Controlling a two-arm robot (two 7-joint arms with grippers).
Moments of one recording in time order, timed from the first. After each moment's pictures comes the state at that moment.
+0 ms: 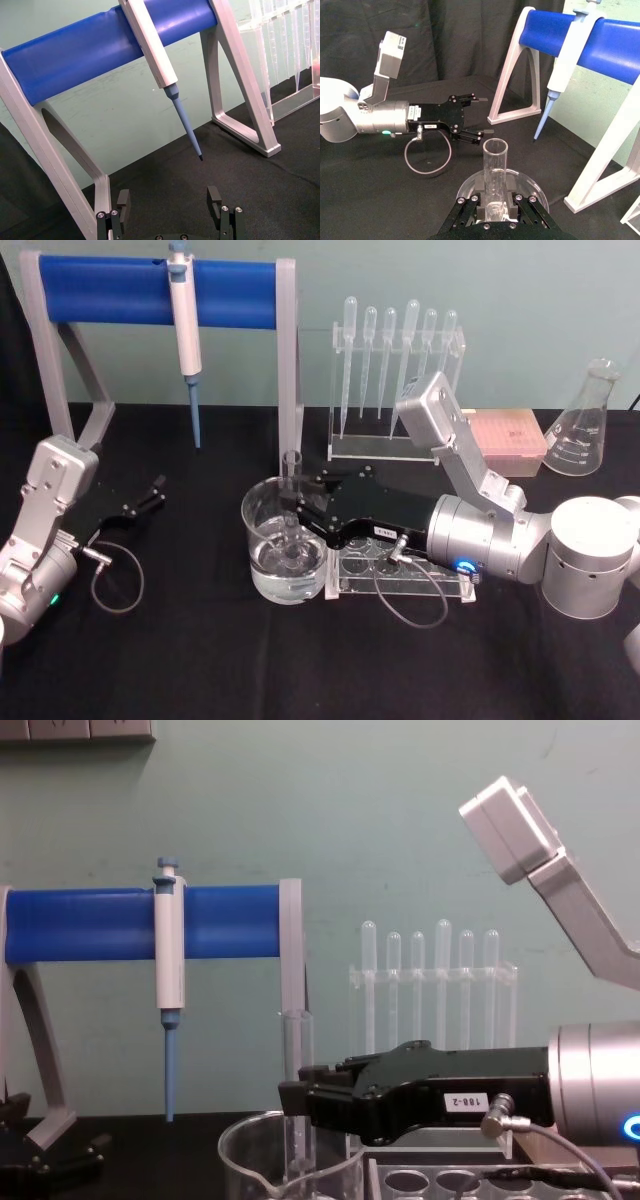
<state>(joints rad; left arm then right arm) -0.20 0.60 0.45 -1.41 -0.25 -0.12 0.03 0.46 0.47 -0.65 -1.53 0.45 0.17 0.55</state>
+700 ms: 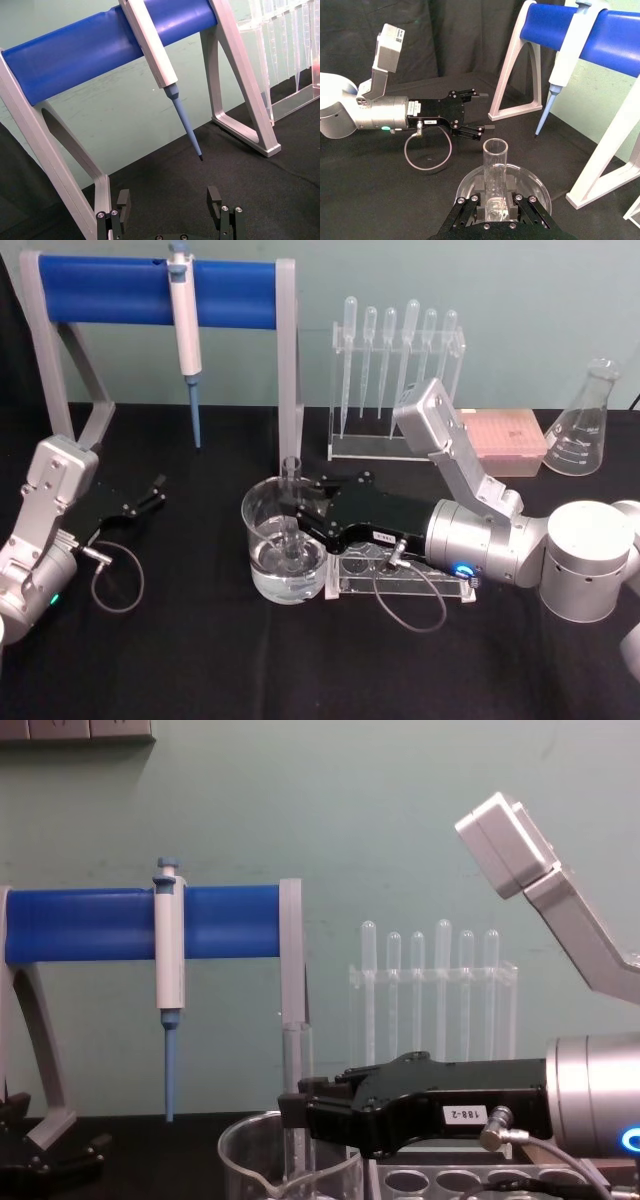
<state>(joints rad) -0.20 0.60 0.45 -1.41 -0.25 -0.12 0.03 0.45 0.46 -0.64 -1.52 0.43 0.17 0.56</state>
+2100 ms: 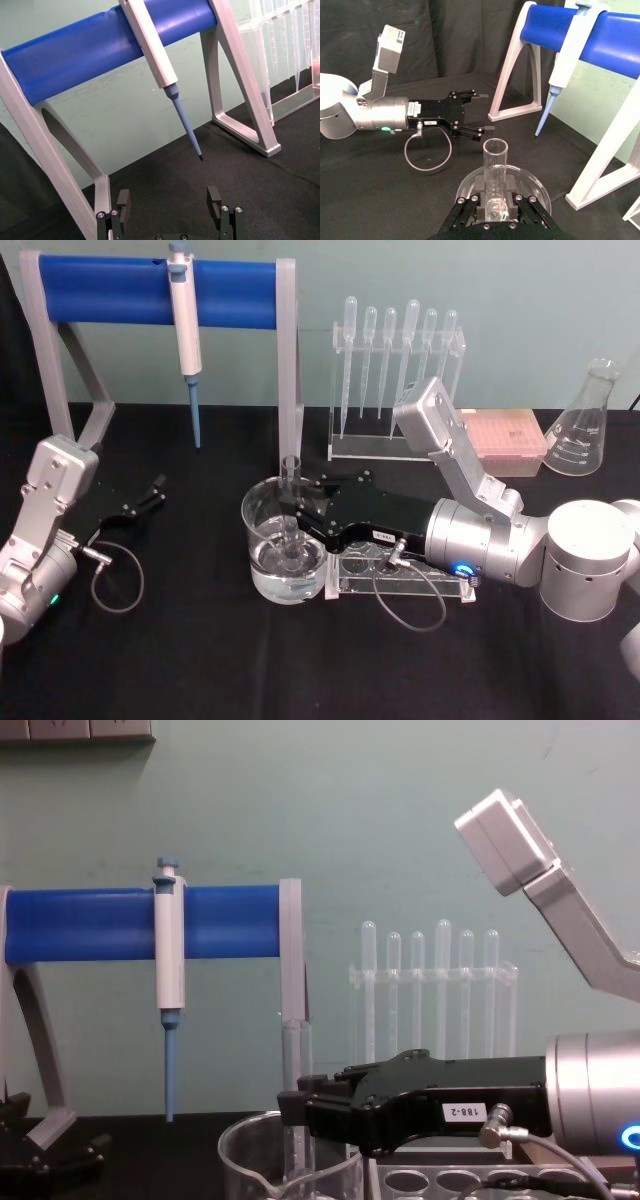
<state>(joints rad) -0.20 0.60 0.45 -1.41 -0.25 -0.12 0.03 0.45 0.46 -0.64 -1.52 0.44 0.17 0.56</state>
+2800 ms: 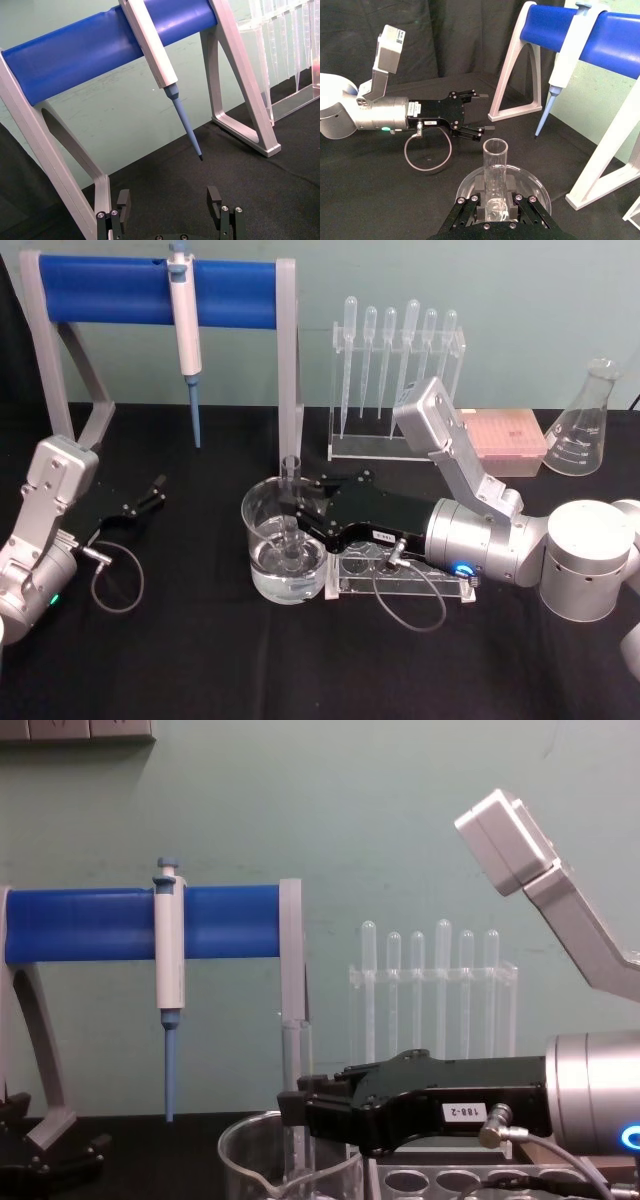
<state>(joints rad) -0.20 0.60 0.45 -1.41 -0.25 -0.12 0.03 0.45 0.46 -0.64 -1.52 0.44 0.17 0.56</state>
